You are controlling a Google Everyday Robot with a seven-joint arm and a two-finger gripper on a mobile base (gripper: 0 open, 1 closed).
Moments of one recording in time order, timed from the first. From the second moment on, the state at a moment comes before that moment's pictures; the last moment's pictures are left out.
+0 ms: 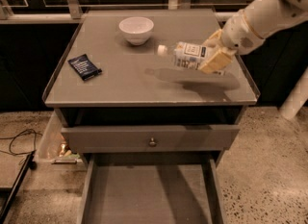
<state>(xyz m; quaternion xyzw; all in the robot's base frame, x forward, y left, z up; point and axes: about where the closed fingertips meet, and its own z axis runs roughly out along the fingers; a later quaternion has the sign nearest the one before) 0.607 -0.159 0.900 -0.61 0.72 0.13 0.30</state>
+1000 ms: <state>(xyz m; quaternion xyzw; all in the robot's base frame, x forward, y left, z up) 0.471 -0.188 0.853 -0.59 0.73 0.14 0.32</state>
